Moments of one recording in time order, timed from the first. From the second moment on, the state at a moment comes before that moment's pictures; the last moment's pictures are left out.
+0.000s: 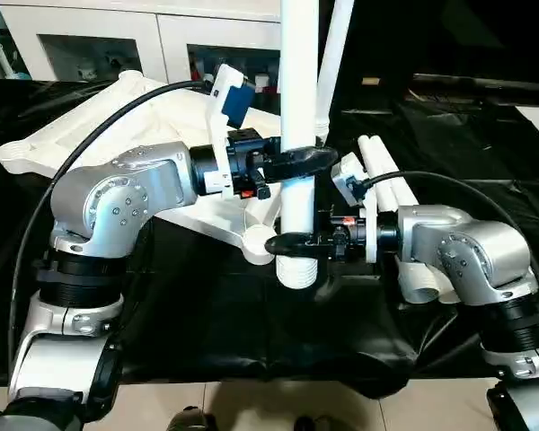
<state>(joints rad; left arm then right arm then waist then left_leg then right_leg) -0.79 0.35 -0.02 -0.02 -0.73 0.96 -0.78 -0.61 -0.40 0.18 0.01 0.55 0.91 1.01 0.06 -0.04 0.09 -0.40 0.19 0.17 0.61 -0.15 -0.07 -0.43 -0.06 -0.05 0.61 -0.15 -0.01</state>
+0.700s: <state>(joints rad) -0.79 0.35 -0.03 -0.01 -0.72 0.96 -0.79 -0.61 -0.40 0.20 0.02 0.54 0.89 1.01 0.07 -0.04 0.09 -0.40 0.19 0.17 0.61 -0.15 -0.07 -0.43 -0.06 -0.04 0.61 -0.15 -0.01</state>
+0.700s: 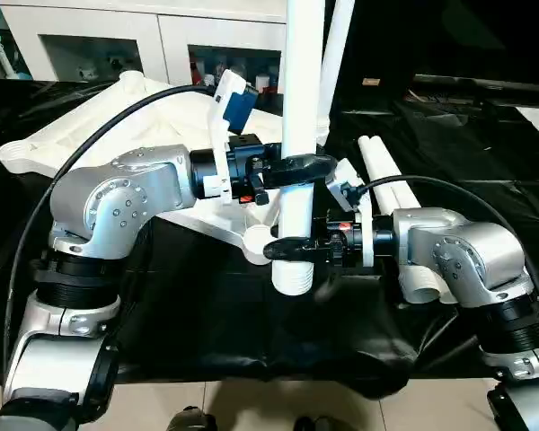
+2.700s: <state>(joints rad) -1.15 0.49 -0.44 1.27 0.16 -0.17 -1.15 -0.43 -0.35 -0.03 -0.10 0.42 0.65 0.60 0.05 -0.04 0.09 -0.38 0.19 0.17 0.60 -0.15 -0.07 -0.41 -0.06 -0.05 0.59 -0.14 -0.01</state>
